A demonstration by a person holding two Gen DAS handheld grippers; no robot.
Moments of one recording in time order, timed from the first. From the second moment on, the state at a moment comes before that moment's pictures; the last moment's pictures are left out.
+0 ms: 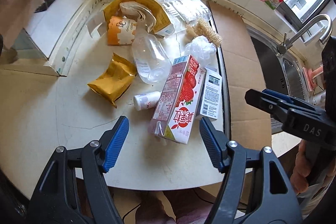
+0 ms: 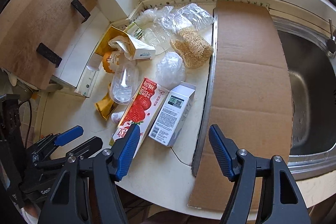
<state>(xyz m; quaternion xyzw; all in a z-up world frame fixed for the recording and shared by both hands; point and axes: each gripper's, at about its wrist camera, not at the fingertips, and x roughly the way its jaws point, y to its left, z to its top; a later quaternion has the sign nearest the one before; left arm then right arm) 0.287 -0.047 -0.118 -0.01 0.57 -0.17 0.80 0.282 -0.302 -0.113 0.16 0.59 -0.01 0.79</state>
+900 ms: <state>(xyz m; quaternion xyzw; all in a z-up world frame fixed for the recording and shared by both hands) 0.324 -0.069 -0.185 -0.06 0.64 -0.18 0.74 0.324 -0.307 -0.192 0.21 0.65 0.04 0.73</state>
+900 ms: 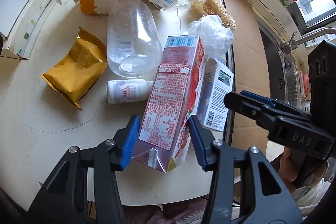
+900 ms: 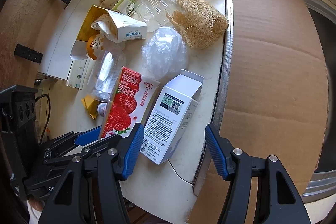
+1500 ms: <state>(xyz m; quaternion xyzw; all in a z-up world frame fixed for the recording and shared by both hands) 0.254 -0.010 -0.135 -0.02 0.57 -0.07 0.82 0.349 -0.255 -0.213 0.14 0.67 -0.01 0.72</state>
